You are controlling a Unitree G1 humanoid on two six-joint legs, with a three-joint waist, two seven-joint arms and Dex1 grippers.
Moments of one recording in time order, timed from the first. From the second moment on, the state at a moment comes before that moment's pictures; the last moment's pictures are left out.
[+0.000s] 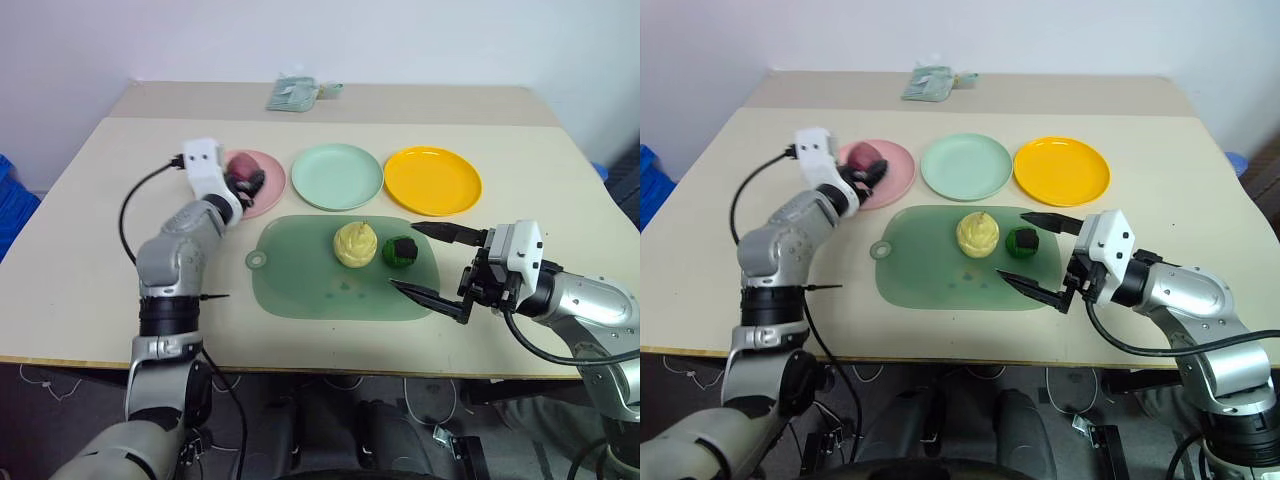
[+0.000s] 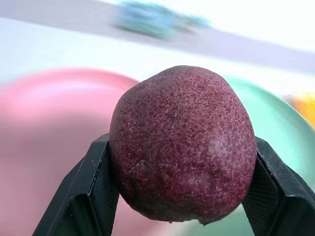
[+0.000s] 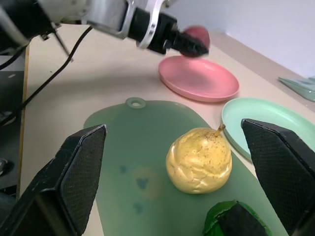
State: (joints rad) left arm -0.74 0.23 0.27 0.24 -0.38 0.67 -0.06; right arm -0.08 -0.74 -0.17 -0.51 0.56 0.32 0.90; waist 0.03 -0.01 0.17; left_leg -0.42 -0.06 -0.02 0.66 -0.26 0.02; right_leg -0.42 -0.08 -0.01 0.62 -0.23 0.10
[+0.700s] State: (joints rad) left arm -0.71 0.24 0.15 0.23 -0.34 0.47 -0.30; right arm -0.10 -0.73 -0.16 -0.51 0.56 0.32 0.87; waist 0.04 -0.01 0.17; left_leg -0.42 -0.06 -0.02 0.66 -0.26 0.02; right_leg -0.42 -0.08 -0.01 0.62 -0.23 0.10
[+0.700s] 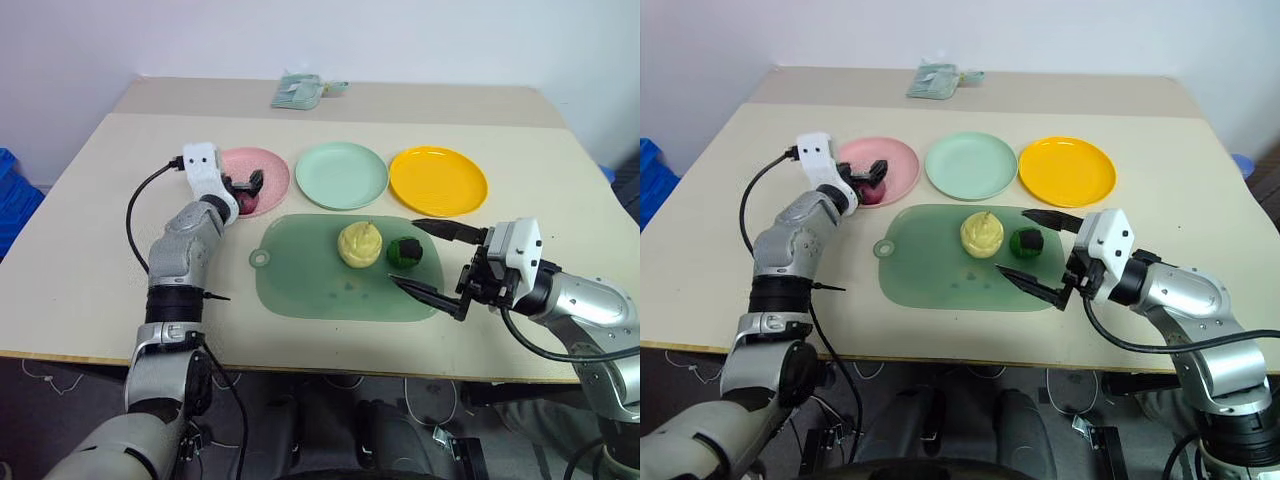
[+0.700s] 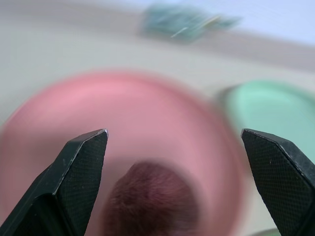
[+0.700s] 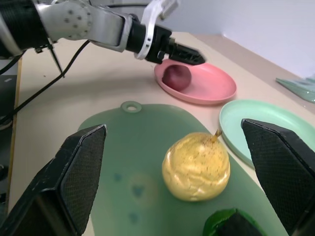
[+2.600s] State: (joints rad) left arm -0.01 0.80 0.23 -0.49 -0.69 0.38 -1.17; right arm -0.49 -0.44 0.17 -0.01 0.28 0.43 0.76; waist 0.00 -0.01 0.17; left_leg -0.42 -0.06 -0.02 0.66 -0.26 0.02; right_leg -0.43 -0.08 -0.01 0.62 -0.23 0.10
